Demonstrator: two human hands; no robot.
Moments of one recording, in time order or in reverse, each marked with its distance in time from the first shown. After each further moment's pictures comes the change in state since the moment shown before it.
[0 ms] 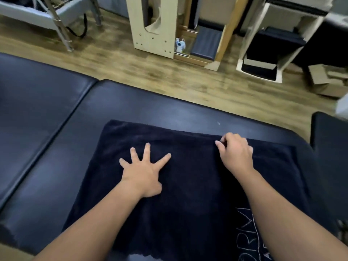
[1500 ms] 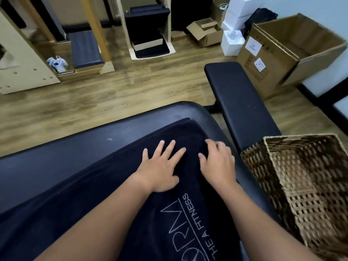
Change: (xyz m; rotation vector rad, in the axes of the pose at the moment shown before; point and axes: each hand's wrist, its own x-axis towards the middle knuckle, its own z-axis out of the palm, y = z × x) left_hand 0.071 0.283 -0.045 0.338 -0.030 0.814; right_hand -0.095 0.184 -0.046 0.070 0.161 0.571
